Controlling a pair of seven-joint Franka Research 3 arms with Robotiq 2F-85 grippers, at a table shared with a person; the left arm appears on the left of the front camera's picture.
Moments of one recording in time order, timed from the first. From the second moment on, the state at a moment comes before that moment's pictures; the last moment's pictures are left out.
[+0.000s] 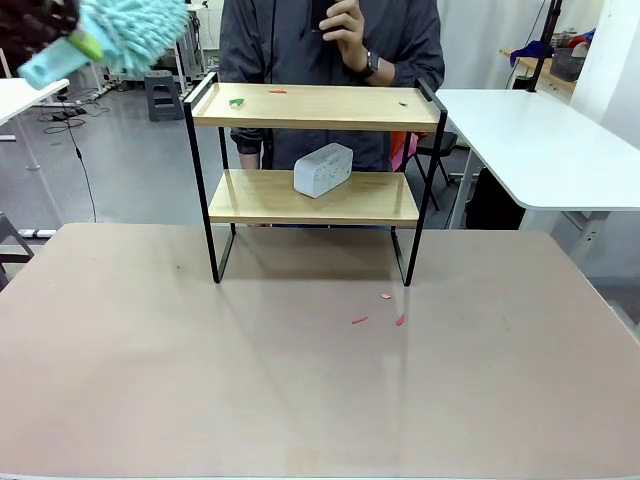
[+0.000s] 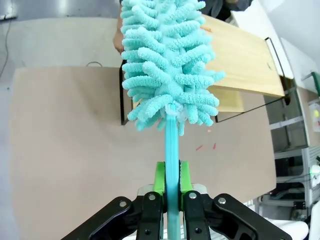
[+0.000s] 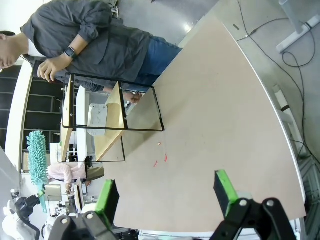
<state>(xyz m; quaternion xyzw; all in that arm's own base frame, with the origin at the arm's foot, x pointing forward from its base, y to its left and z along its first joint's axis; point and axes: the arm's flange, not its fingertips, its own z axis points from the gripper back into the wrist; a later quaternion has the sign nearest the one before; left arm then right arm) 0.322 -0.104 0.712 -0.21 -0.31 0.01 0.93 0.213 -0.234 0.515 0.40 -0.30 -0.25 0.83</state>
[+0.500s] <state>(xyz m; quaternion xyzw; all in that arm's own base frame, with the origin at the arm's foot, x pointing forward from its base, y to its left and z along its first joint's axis) 0.367 -0.196 0.680 -0.13 -0.27 -0.05 0.95 0.213 -0.234 0.515 0.40 -0.30 -0.25 0.83</state>
